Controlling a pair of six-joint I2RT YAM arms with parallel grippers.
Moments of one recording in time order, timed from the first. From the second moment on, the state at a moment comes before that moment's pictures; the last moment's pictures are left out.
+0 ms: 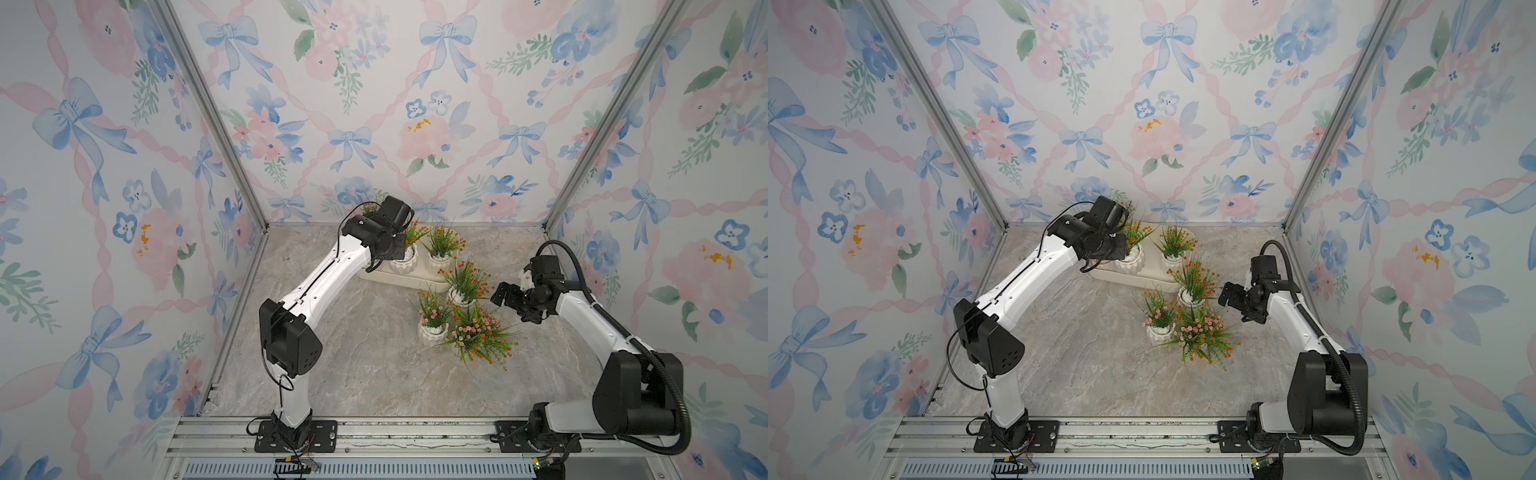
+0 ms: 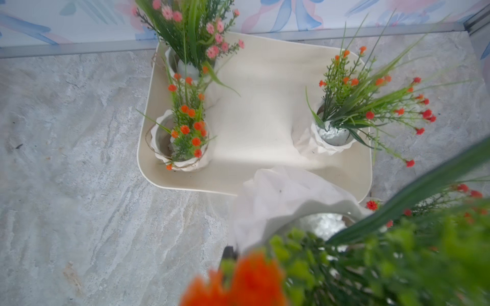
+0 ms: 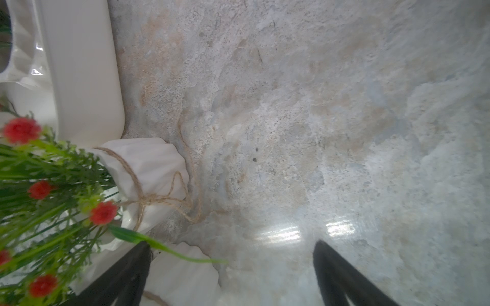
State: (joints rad) left arm -0.57 1.92 2.05 -1.07 -0.23 -0.42; right arm -0.01 1.57 1.14 -0.72 -0.19 0.38
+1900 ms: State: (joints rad) left arm -0.47 2.57 2.61 -0.97 -0.24 -0.66; right arm -0.01 1.62 1.16 -0.76 -0.17 0.38
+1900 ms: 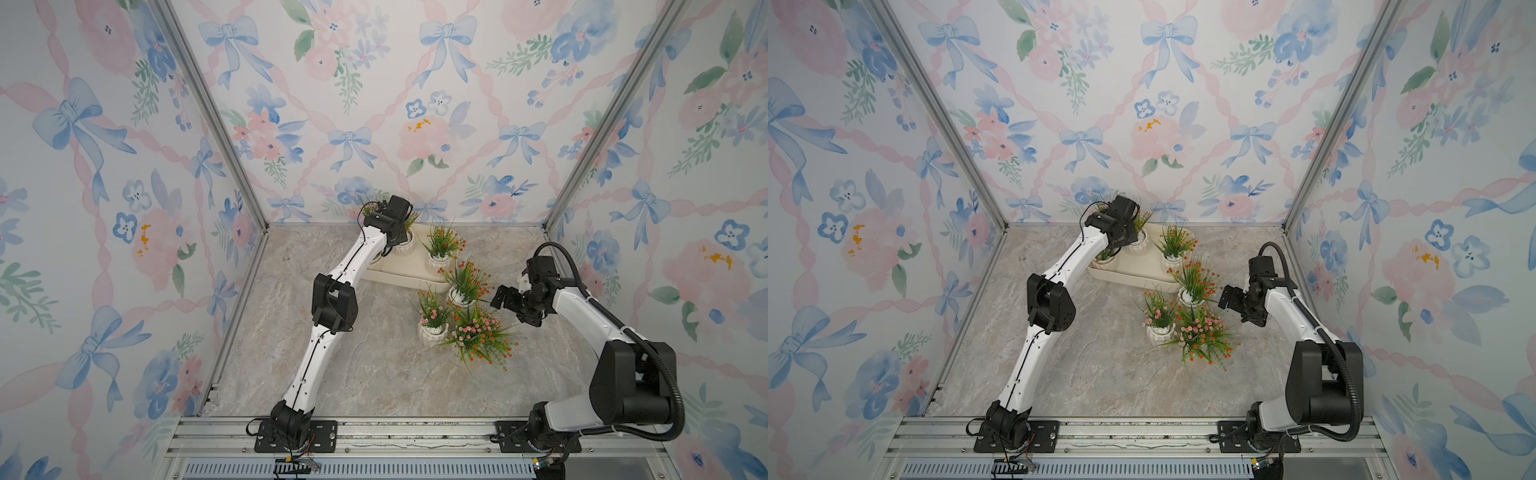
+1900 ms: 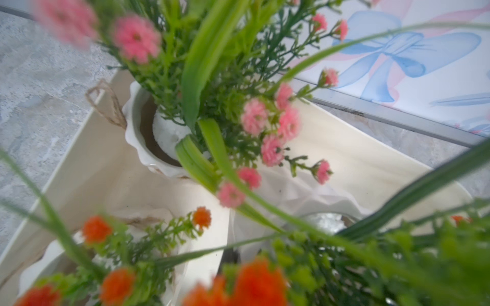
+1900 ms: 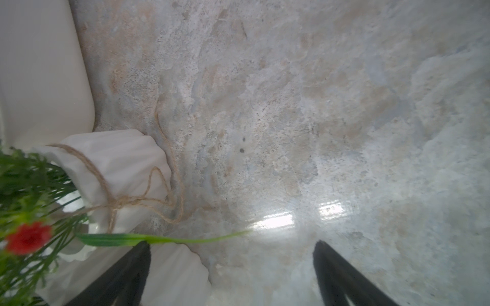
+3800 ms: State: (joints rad) left arm -0.48 2.65 2.62 -0.76 -0.36 -0.83; right arm -0.04 1.69 1.17 -0.74 -0.21 0.37
